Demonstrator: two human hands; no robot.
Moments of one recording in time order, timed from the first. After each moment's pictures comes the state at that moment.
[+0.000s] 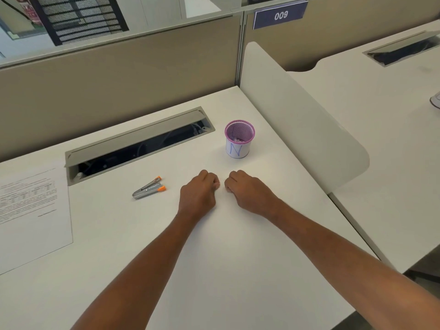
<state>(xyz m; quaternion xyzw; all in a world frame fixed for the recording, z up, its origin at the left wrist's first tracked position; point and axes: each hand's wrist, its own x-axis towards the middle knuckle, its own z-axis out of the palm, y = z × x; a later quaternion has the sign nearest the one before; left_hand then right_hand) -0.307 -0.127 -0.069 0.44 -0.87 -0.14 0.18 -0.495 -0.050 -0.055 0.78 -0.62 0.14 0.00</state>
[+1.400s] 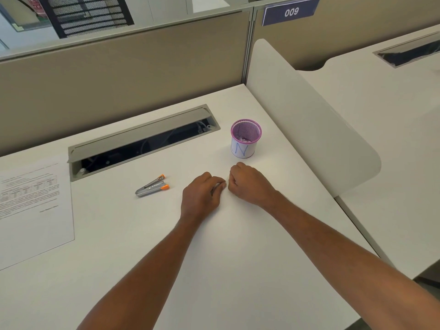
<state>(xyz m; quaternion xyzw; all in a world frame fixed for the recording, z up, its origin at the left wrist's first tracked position) -0.302 -0.125 -0.080 0.44 -0.84 -0.18 0.26 -0.483 -0.083 -0.040 0.65 -0.73 0.12 -0.13</state>
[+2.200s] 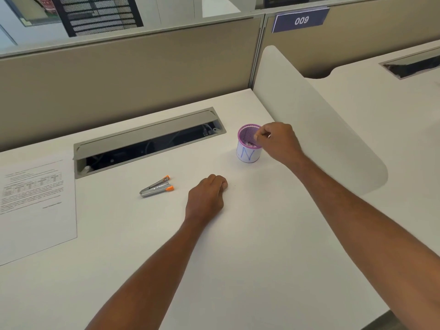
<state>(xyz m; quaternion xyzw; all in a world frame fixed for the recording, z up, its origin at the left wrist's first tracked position) -0.304 -0.124 -0.075 0.45 -0.85 -0.17 0.22 -0.557 -0.137 0.045 0.52 -0.80 0.27 -0.14</state>
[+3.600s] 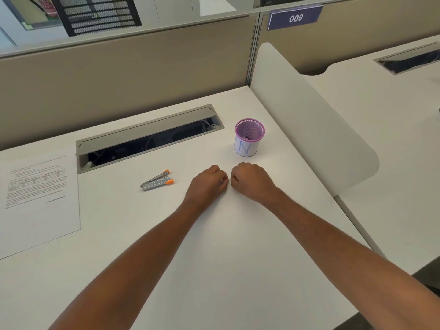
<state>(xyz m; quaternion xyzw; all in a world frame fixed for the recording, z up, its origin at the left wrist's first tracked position) -0.307 -0.141 -0.065 0.38 -0.89 -0.20 0.17 -0.474 -0.080 -0.020 0.67 -0.73 0.02 -0.10</state>
